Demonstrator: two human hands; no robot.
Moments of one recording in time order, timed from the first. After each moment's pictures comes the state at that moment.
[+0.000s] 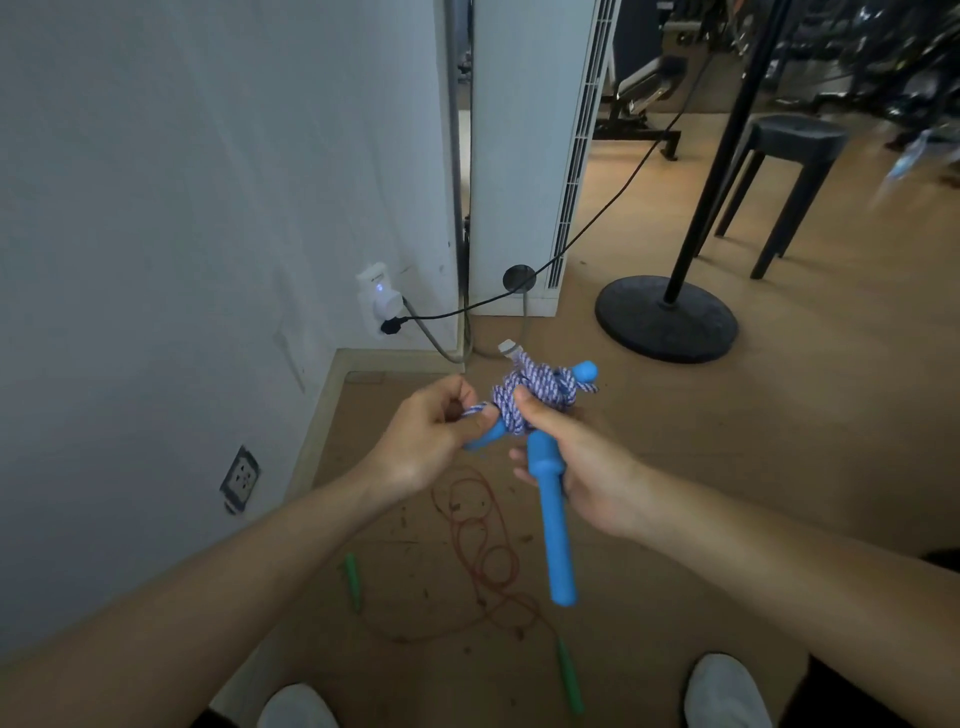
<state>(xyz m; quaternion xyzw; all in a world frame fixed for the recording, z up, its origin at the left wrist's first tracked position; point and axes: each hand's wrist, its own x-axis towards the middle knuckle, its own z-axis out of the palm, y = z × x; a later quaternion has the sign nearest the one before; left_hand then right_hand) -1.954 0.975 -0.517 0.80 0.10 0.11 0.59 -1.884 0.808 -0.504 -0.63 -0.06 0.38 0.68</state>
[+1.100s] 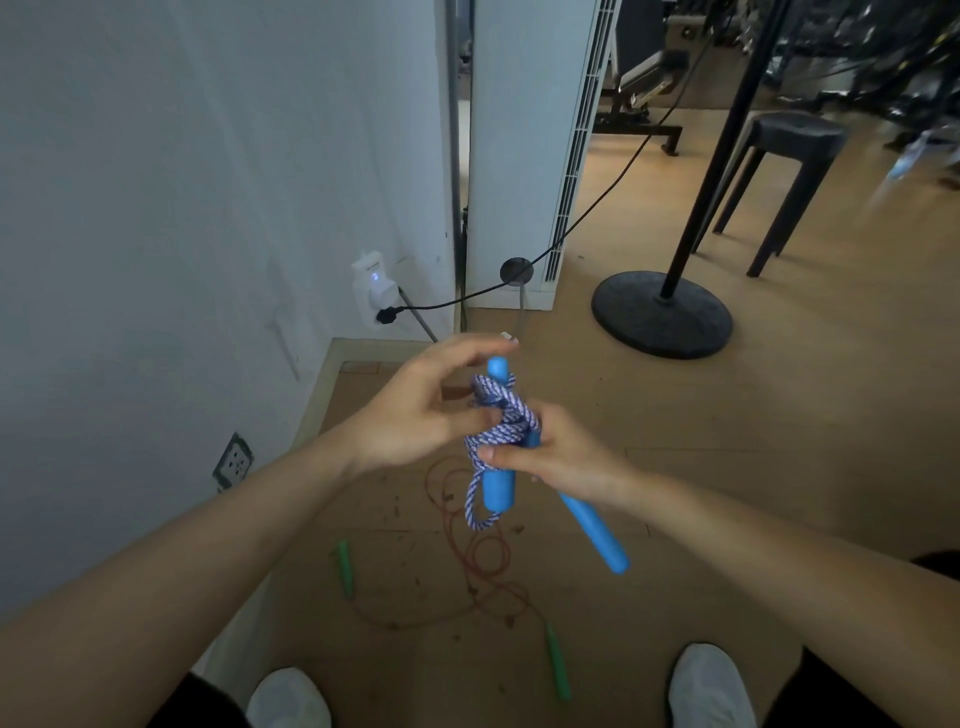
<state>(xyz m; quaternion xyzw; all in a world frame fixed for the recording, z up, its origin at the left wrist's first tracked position) -1.958 0.979 -0.484 0.85 -0.05 0.11 0.52 -1.873 0.803 -0.515 -0.70 -0.34 0.33 0.54</state>
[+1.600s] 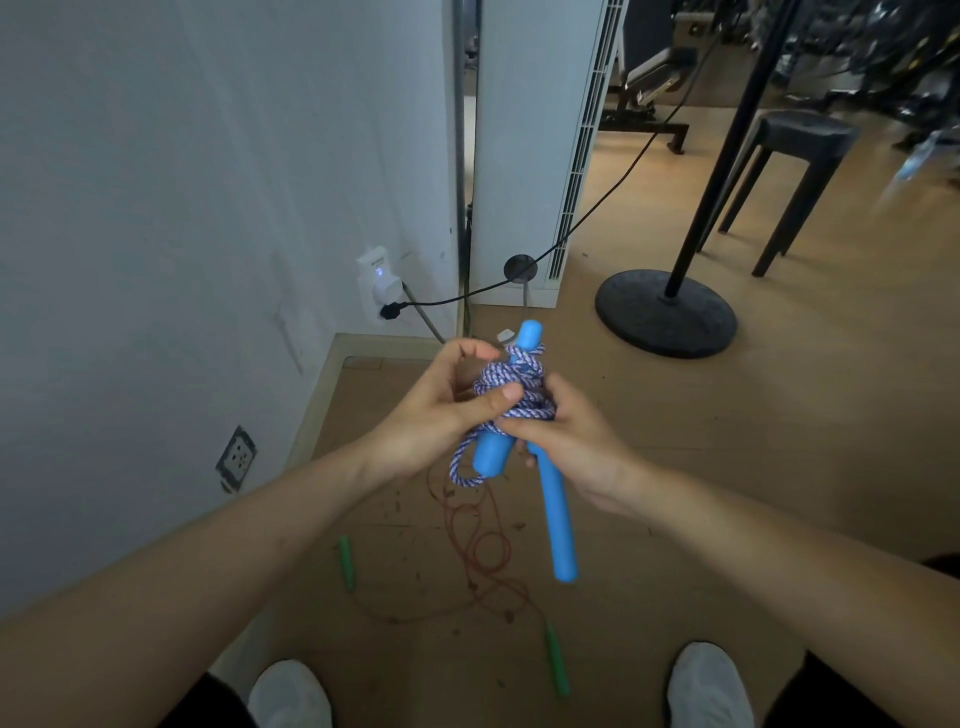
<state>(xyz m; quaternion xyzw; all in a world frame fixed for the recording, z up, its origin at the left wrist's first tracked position) -1.956 0.957 -0.495 0.69 0.03 0.07 0.72 -1.879 0.806 -0.510 -0.68 -0.25 0.29 0.63</state>
